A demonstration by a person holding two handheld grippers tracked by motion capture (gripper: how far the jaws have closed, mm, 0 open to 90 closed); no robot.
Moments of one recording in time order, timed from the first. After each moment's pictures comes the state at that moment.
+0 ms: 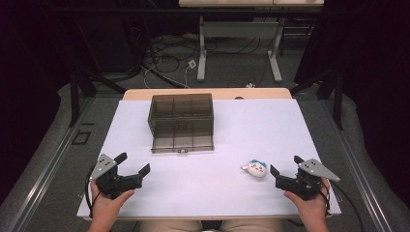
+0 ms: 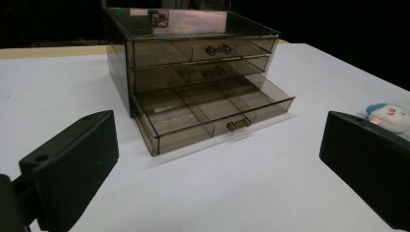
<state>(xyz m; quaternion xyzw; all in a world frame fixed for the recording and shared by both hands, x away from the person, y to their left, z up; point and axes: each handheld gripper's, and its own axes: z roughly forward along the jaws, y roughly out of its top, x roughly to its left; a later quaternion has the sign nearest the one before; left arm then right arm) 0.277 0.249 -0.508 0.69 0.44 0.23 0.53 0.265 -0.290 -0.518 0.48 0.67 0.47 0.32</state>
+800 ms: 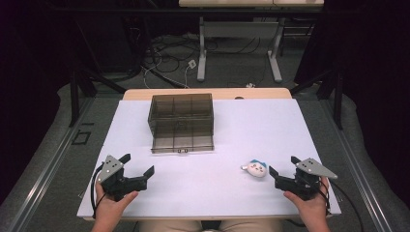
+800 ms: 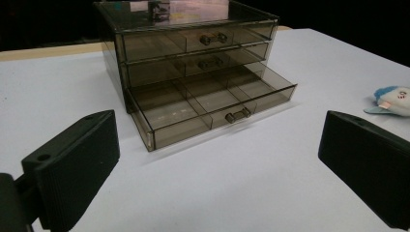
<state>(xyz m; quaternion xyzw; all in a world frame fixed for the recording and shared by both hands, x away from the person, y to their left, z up) 0.275 0.236 -0.511 0.70 0.43 0.24 0.51 0.267 -0.288 -0.517 0.47 0.69 0.46 0.30</state>
